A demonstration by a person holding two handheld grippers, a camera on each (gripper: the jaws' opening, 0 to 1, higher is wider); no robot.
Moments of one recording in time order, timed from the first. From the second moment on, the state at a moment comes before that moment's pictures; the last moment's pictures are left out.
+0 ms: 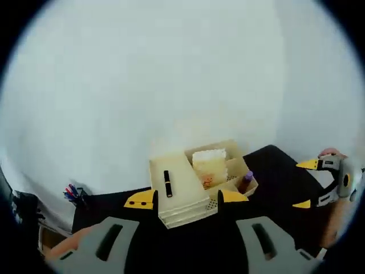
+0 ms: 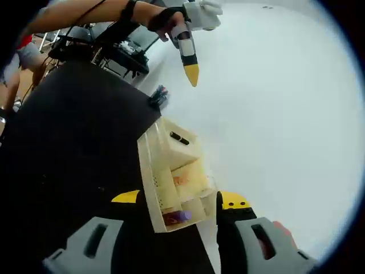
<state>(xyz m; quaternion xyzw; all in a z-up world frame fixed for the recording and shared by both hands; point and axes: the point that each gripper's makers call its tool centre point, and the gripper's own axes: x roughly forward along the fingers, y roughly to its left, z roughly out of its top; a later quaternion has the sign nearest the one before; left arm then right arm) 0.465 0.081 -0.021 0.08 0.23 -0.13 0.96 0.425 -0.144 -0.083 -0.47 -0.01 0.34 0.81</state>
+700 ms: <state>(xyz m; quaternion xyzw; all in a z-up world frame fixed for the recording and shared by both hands) 0.380 0.065 -0.048 0.07 0.11 -0.20 0.97 0.354 -0.250 -0.092 -0.29 0.00 0.28 0.92</state>
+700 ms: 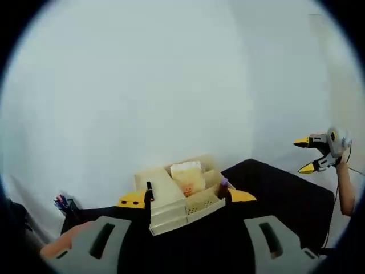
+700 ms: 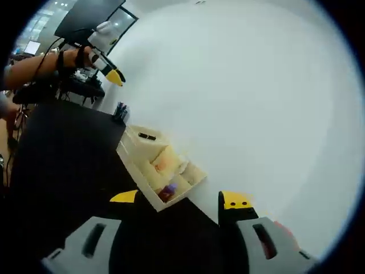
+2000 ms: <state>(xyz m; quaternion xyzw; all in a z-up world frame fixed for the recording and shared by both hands) 0.269 0.107 -0.184 0.01 0.05 -0.30 0.95 0.260 -0.295 -0.203 -0.10 0.02 0.26 0.96</state>
